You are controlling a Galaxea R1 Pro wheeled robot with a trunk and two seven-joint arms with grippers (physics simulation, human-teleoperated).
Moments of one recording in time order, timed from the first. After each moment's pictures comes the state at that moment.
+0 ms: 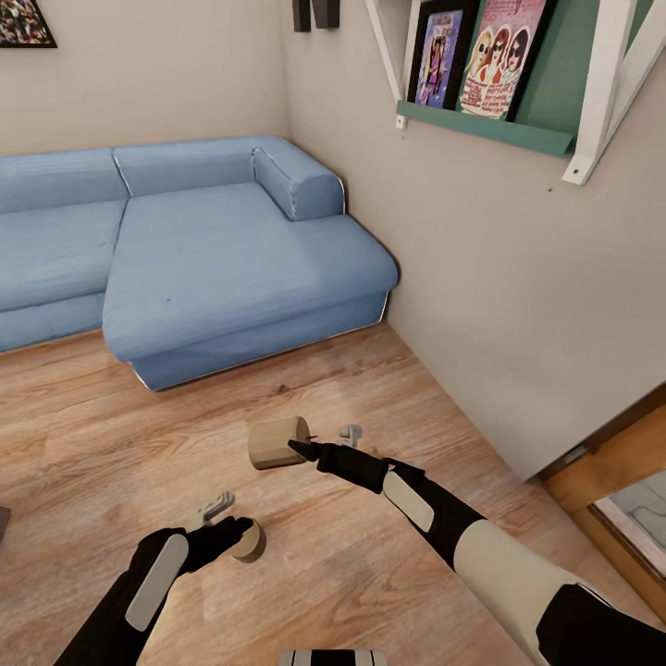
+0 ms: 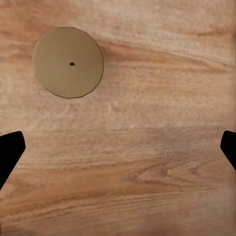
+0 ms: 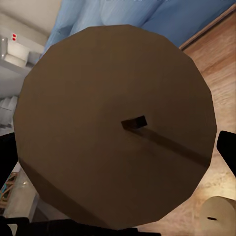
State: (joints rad) left arm -0.39 0.08 -0.05 -1.04 0.78 0.66 0.26; right arm -0.85 0.05 0.73 -0.57 -1.06 0.17 0.64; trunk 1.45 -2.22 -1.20
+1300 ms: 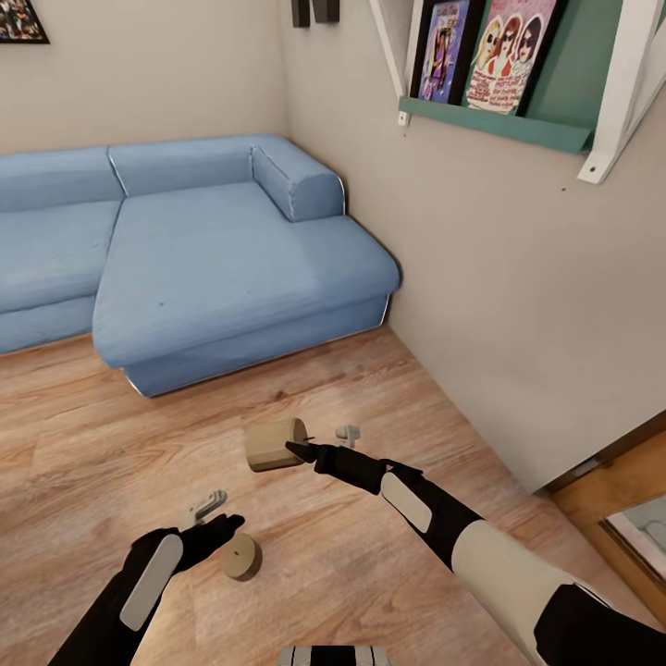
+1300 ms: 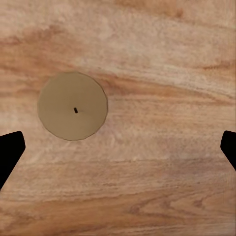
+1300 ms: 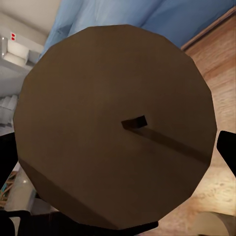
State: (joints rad) left arm -0.39 0.09 -0.04 -1.04 0.77 0.62 0.28; right arm -0.85 0.05 0.74 -0.56 -1.06 0.17 0.64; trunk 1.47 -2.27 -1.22
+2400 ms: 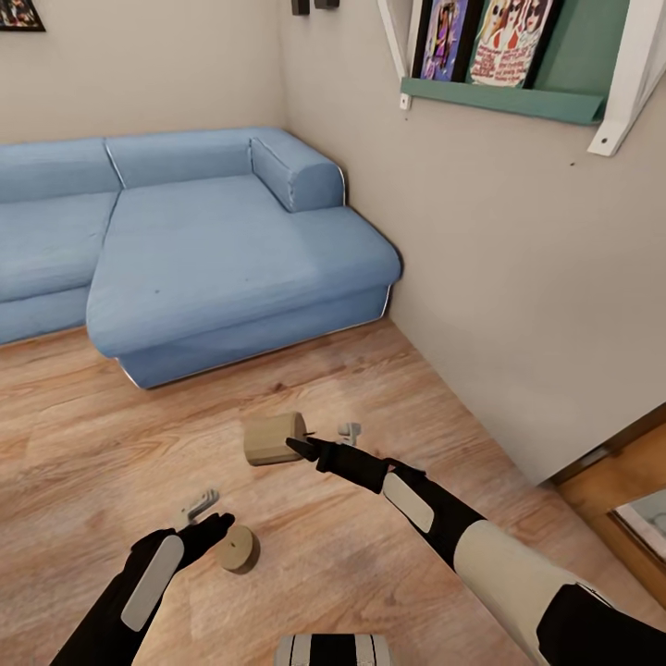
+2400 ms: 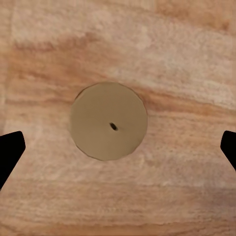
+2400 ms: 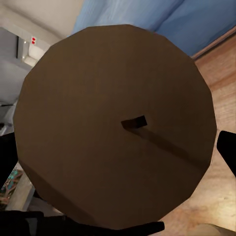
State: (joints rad) left arm -0.39 0.09 -0.04 -1.03 0.77 0.54 0.37; right arm -0.85 0.04 0.74 -0.56 -1.05 0.11 0.74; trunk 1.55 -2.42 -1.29
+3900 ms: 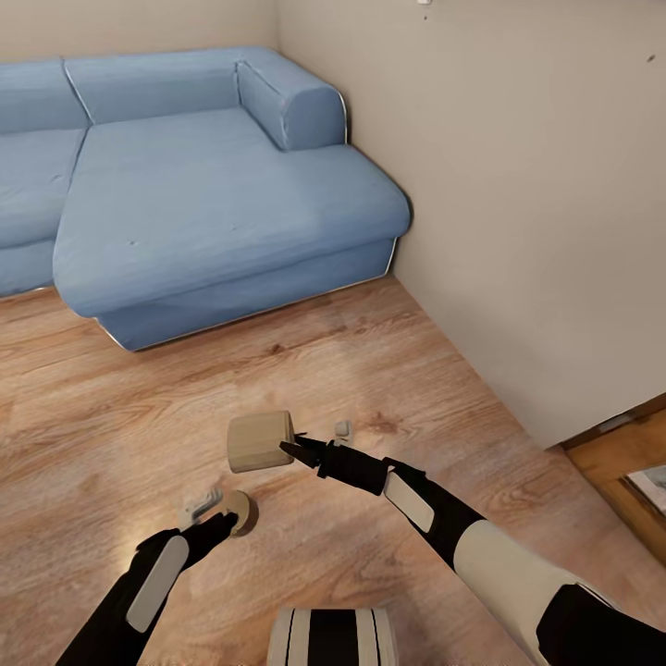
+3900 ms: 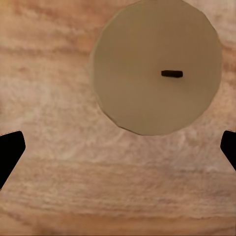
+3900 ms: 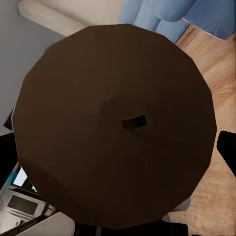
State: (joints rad) left arm -0.39 0.07 -0.05 -1.03 0.77 0.52 0.37; right arm -0.85 0.05 0.74 -0.56 -1.07 0.12 1.01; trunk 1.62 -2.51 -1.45
